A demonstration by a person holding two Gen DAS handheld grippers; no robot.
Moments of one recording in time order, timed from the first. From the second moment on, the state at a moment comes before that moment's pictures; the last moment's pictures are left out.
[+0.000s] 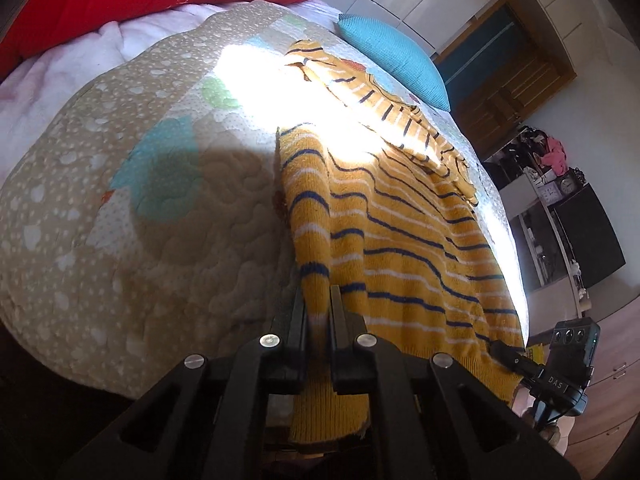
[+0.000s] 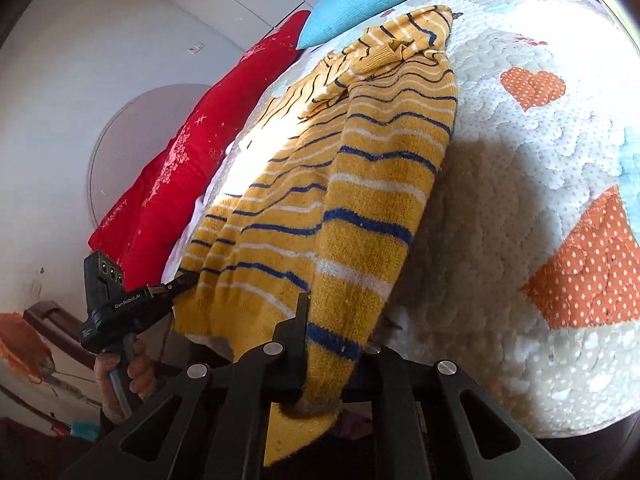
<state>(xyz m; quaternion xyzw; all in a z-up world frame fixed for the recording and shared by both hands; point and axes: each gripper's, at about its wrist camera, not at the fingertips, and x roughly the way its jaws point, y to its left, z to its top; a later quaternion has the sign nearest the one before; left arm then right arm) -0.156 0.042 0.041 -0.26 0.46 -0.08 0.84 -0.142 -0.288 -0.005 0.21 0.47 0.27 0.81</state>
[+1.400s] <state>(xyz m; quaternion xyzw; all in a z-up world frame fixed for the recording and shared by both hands) -0.168 0.035 0.018 -0.12 0.52 0.12 0.83 -0.162 -0.282 -0.058 0.19 0.54 0.22 0.79</state>
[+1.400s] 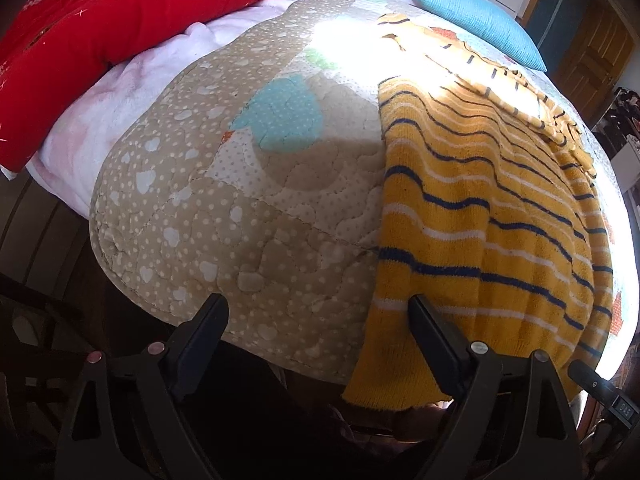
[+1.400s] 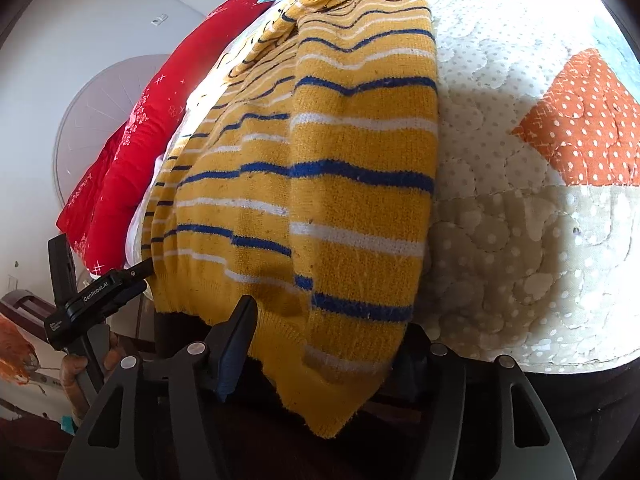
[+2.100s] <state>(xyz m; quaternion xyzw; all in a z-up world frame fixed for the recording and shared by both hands) -0.139 0.033 -0.003 -0.14 0.55 0.09 0.82 -0.133 -0.276 -0.076 0.26 0.56 0.21 0.76</state>
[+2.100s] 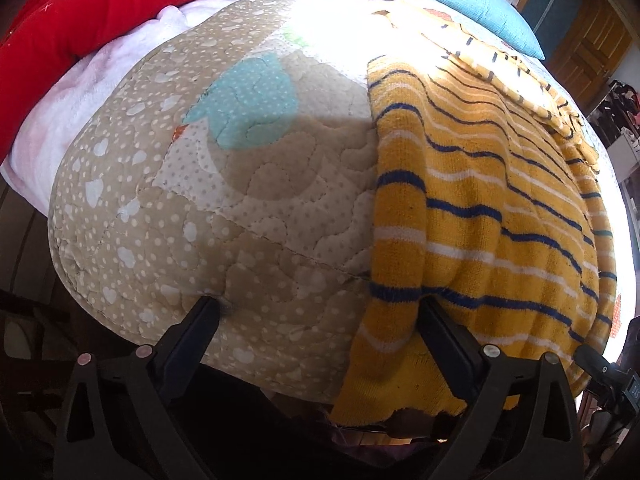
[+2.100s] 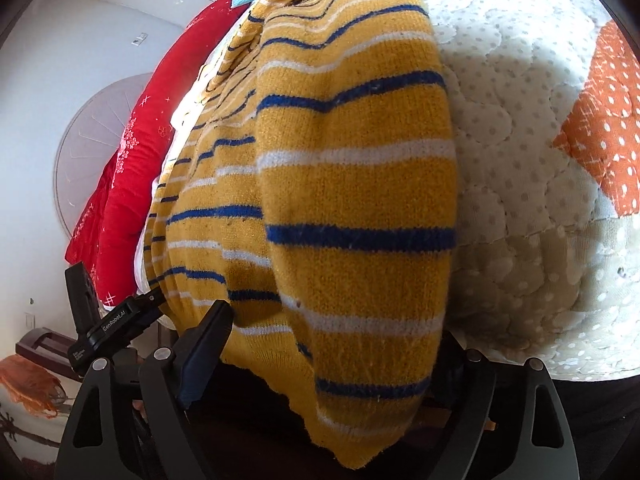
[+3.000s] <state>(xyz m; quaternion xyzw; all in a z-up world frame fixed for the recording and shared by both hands) -0.132 0.076 -0.046 -0.35 0.58 -0.01 0.74 -0.127 -0.323 -0.114 0.46 0.54 0.26 0.66</state>
